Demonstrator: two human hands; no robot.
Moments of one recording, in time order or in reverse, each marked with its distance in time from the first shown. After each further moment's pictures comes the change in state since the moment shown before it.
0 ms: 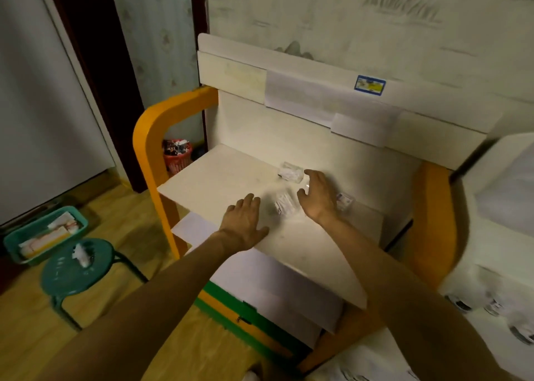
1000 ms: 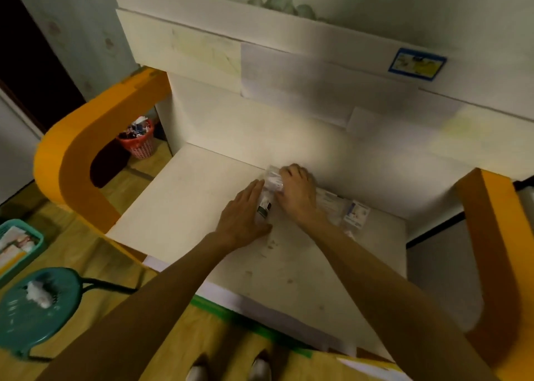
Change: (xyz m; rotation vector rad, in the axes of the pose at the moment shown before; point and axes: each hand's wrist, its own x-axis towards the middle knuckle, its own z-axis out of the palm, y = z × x) left_hand 0.201 -0.061 0.060 -0.253 -0.079 0.095; right_hand 0.166 0.030 0.128 -0.373 -0.162 0.017
